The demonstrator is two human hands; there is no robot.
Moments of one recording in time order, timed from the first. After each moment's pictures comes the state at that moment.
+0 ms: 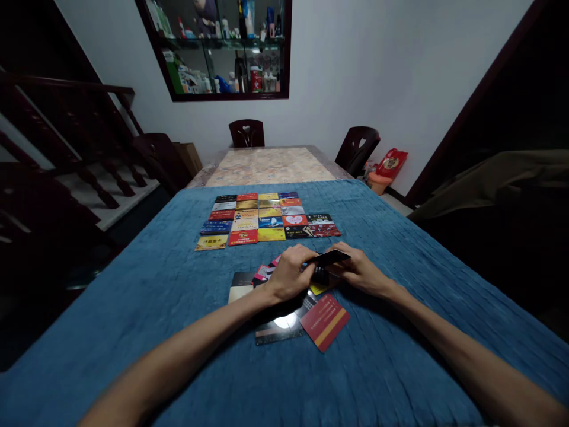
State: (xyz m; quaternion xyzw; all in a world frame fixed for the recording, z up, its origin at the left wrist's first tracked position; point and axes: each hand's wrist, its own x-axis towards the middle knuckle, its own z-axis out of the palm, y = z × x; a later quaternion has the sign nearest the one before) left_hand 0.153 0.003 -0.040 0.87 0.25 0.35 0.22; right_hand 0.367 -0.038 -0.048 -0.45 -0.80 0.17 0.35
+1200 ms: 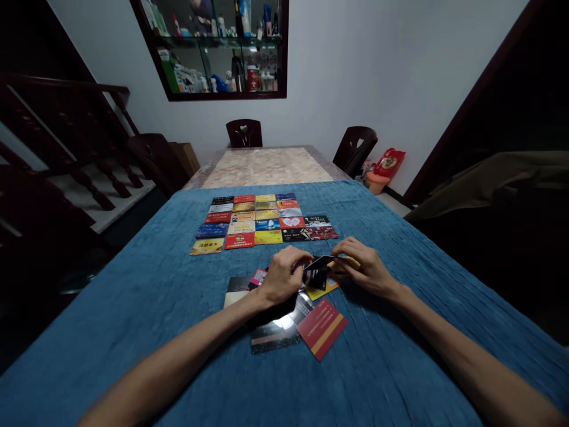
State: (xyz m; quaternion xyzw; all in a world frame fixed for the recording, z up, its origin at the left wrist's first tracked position) left_hand 0.148 0.009 -0.042 0.85 0.24 0.43 0.21; right_hand 0.380 -0.039 -0.039 -0.42 -0.81 0.01 0.41
